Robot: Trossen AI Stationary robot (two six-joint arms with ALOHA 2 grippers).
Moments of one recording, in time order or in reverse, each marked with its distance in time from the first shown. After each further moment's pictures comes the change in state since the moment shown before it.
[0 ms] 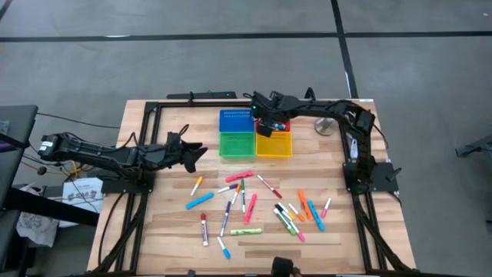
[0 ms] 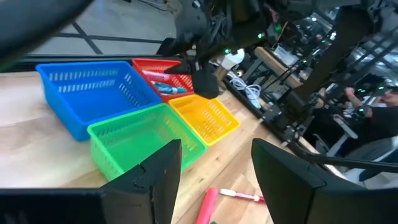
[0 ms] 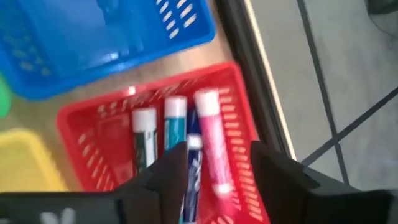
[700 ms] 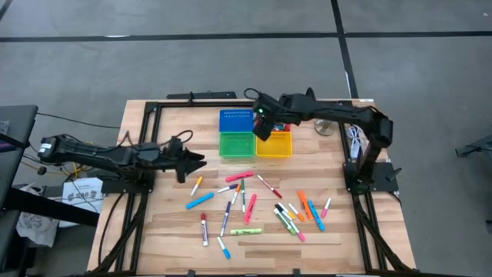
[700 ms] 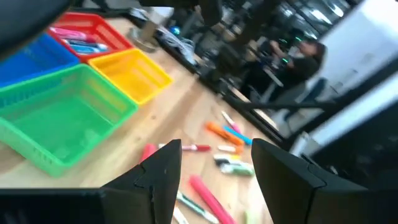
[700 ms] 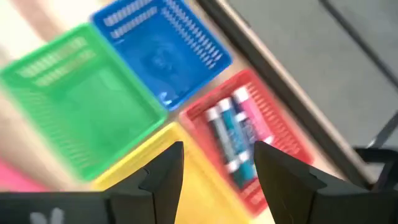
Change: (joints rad) left arm 0.008 -0.116 0.002 -0.071 0.355 0.034; right arm 0.175 -0.215 0.134 -0.298 -0.059 0.523
